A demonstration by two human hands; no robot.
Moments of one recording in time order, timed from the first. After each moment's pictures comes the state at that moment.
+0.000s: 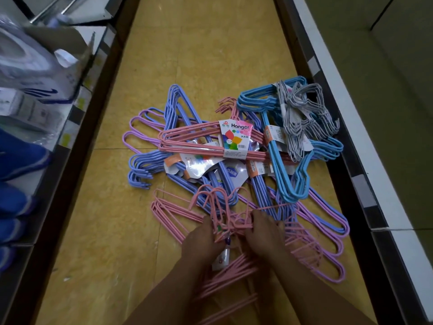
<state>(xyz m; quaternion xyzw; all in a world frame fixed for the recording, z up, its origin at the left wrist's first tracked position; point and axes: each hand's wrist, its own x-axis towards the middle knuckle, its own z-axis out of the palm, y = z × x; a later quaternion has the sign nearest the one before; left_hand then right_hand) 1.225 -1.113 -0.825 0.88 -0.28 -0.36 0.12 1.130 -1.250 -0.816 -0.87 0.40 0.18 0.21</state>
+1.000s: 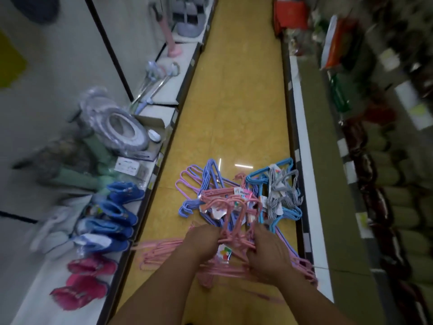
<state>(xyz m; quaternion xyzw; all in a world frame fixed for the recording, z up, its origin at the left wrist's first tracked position) 1.274 -1.070 -0.326 0.86 -0.39 -0.34 0.01 1.145 -1.204 -0.322 -0.94 0.25 0.12 0.21</state>
